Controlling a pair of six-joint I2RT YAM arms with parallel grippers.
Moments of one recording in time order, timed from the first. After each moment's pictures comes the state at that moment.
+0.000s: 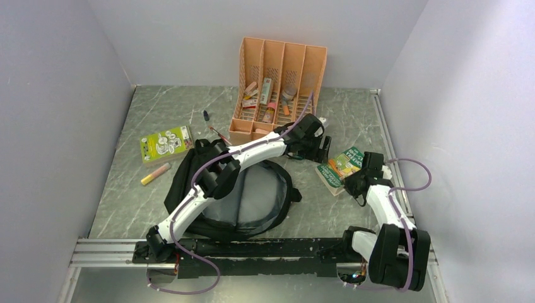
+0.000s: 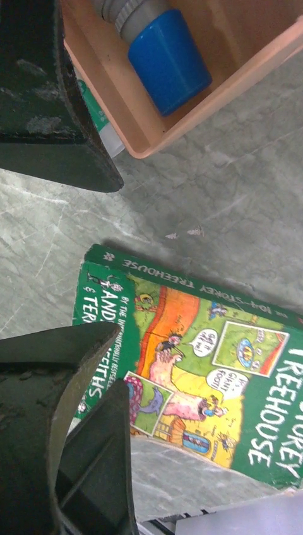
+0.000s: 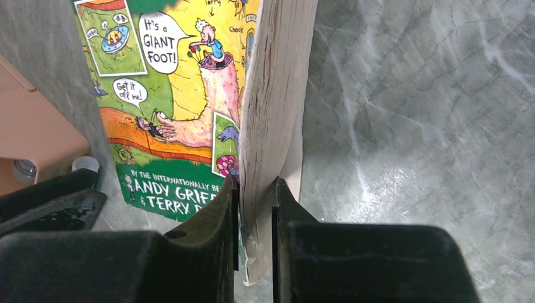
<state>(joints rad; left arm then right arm) -0.96 2.49 2.18 -0.45 0.17 -0.51 -0.19 1.06 0.44 -0.40 0.02 0.87</state>
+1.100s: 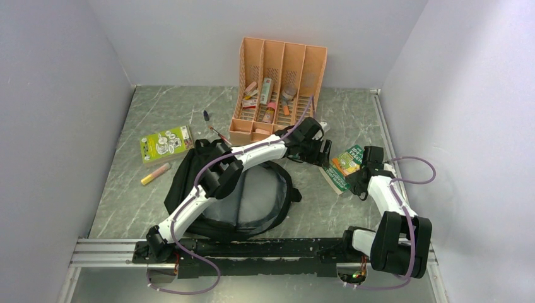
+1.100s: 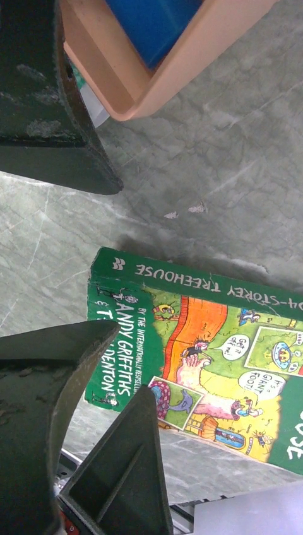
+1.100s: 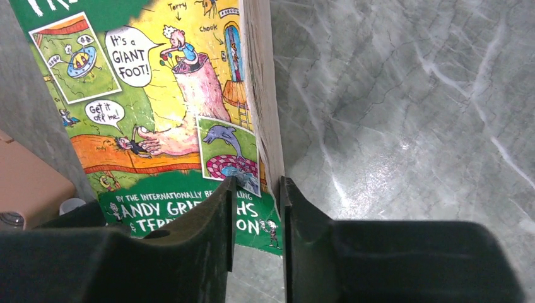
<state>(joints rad) -0.96 2.53 2.15 -0.38 0.25 -0.52 -0.19 1.19 0.55 -0.49 0.13 0.93</state>
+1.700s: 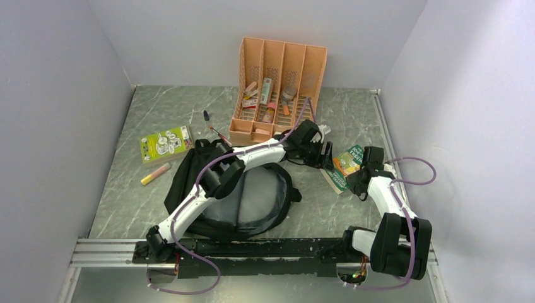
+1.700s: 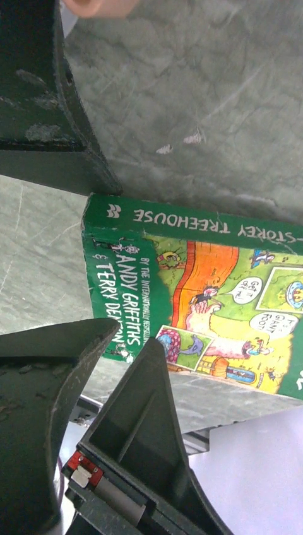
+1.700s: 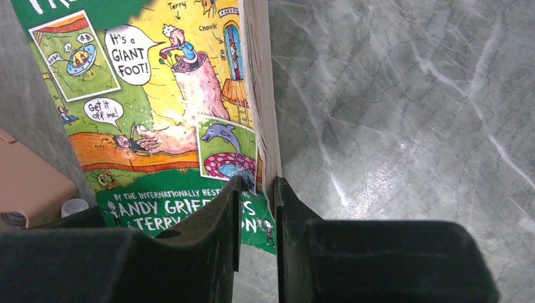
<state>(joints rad) -0.96 2.53 2.06 -0.21 0.41 -0.62 -0.19 1.17 0.54 -0.49 0.13 0.93</state>
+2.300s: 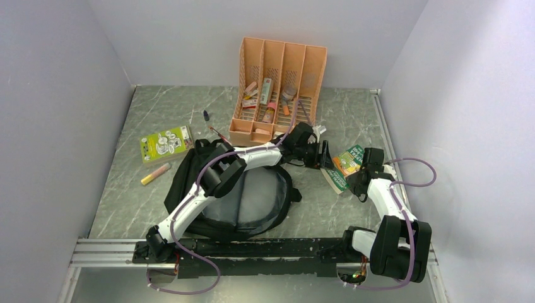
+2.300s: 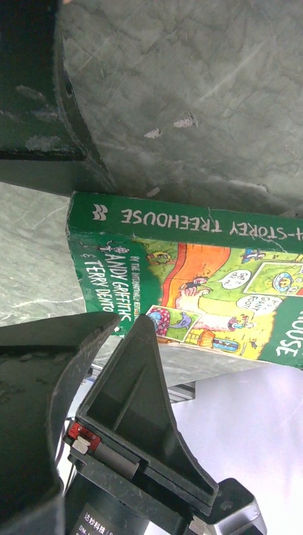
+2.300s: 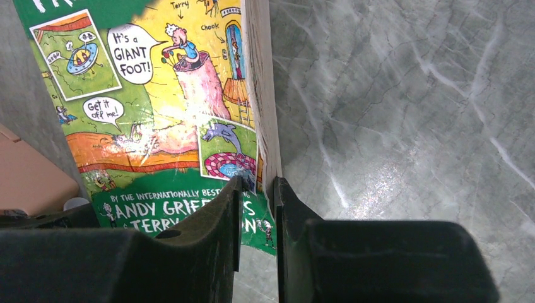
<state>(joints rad) -0.94 2.52 1.92 0.05 0.51 -0.79 -0.19 1.15 0.52 -0.47 0.13 0.93</state>
